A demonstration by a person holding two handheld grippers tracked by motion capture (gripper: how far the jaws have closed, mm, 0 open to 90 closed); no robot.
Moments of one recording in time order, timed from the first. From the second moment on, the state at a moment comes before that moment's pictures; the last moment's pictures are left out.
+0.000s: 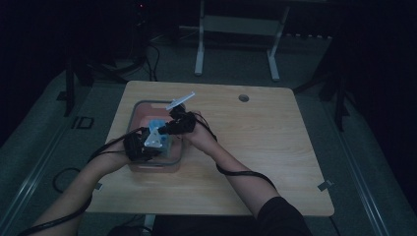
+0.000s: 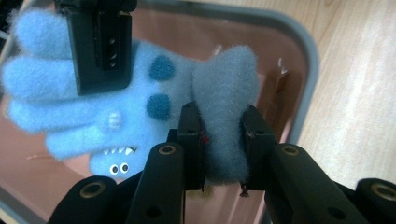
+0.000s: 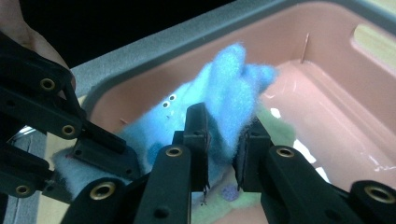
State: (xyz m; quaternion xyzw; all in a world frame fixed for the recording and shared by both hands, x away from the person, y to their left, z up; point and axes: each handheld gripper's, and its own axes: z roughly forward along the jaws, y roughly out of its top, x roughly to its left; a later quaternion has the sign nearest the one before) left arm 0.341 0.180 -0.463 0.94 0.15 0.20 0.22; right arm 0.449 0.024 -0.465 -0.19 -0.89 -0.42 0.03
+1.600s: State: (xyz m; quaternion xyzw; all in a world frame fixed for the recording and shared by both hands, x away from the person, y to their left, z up) left arm 0.351 0.178 -0.469 0.90 0.27 0.17 0.30; right arm 0.451 0.009 -0.462 -0.17 -0.90 -0.40 0.04
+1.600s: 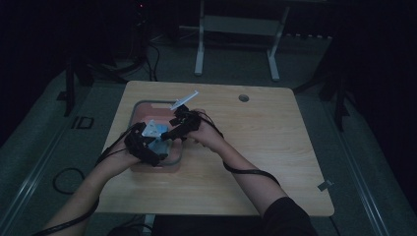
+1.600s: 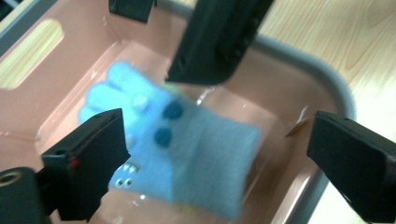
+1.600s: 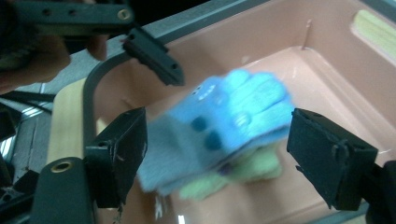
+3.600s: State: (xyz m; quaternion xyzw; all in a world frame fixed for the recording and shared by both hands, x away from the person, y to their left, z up) left arm 0.327 0.042 -0.485 0.91 0.14 0.12 0.38; right arm 0.420 -0.164 -0.499 -0.25 -0.87 -0.42 0.01
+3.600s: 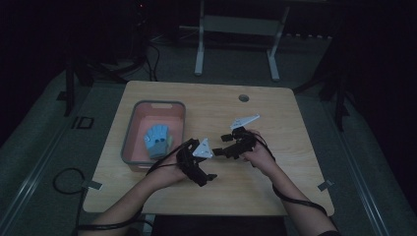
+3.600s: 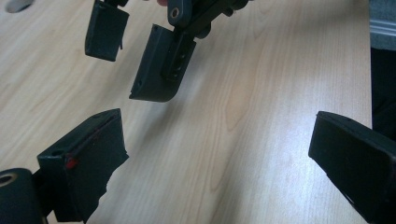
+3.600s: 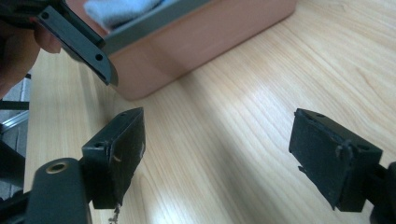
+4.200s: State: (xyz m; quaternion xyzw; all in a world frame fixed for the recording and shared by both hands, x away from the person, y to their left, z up) left arm 0.323 0.013 -0.508 0.91 0.11 0.09 0.39; right arm 0.406 -0.203 -0.530 -0.27 -0.87 -0.41 0.01
